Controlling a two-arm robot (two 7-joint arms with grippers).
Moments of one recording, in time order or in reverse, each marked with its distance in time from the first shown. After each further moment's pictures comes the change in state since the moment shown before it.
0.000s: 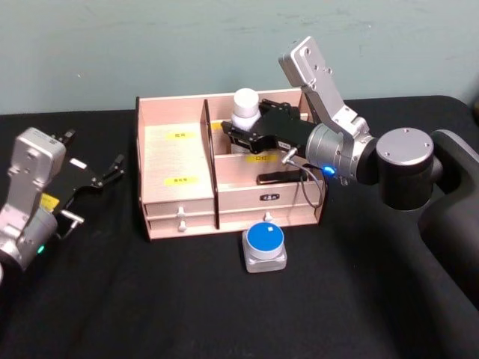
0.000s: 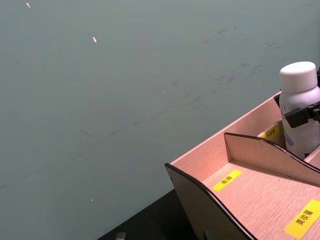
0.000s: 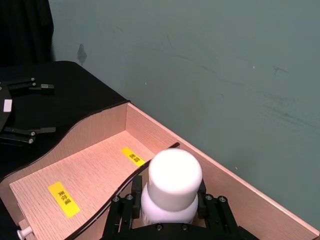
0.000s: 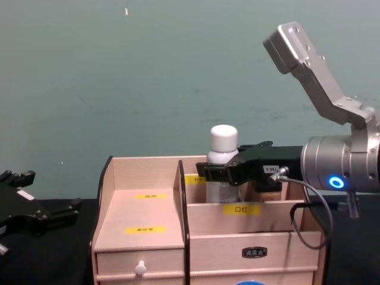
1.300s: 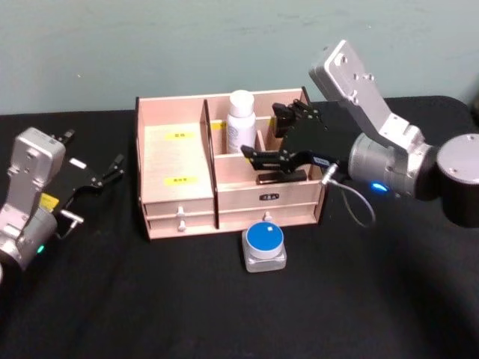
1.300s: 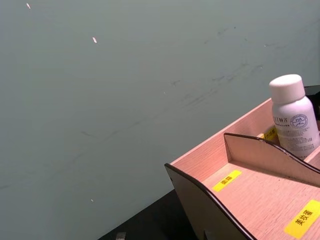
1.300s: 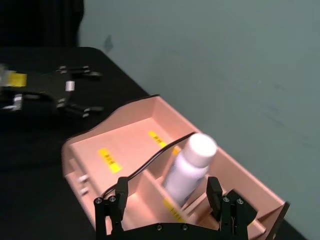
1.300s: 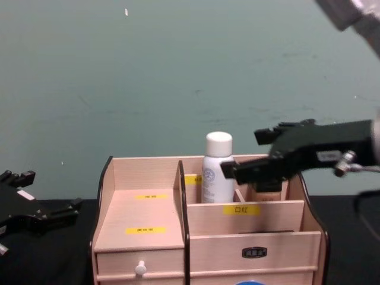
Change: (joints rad) left arm 0.000 0.000 0.000 0.000 0.000 0.000 0.000; right arm -0.171 0.219 0.029 -0.443 -0.007 0.162 0.031
